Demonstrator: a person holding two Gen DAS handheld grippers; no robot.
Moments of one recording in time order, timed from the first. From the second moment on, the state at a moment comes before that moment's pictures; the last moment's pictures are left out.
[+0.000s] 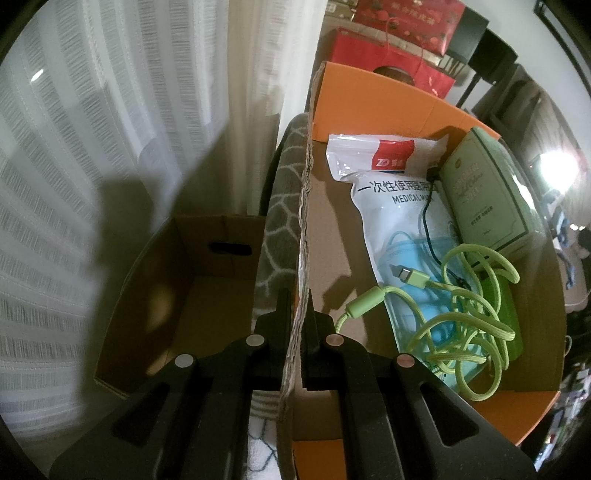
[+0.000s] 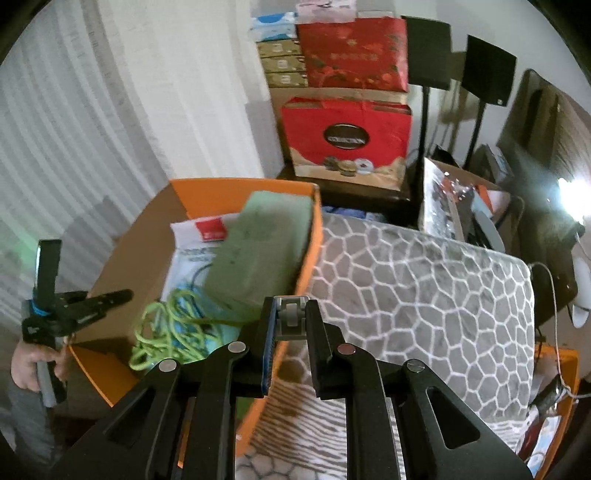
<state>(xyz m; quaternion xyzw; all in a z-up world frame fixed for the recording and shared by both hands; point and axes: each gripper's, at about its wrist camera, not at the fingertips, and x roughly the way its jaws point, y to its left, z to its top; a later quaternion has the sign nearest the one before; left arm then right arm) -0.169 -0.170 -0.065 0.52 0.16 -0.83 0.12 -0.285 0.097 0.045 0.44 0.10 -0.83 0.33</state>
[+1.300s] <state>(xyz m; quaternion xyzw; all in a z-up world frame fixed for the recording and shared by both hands) -0.167 -0.176 -0.070 0.52 0.18 -0.83 0.11 -0.290 -0.085 -0.026 0.51 0.17 -0.76 0.37</state>
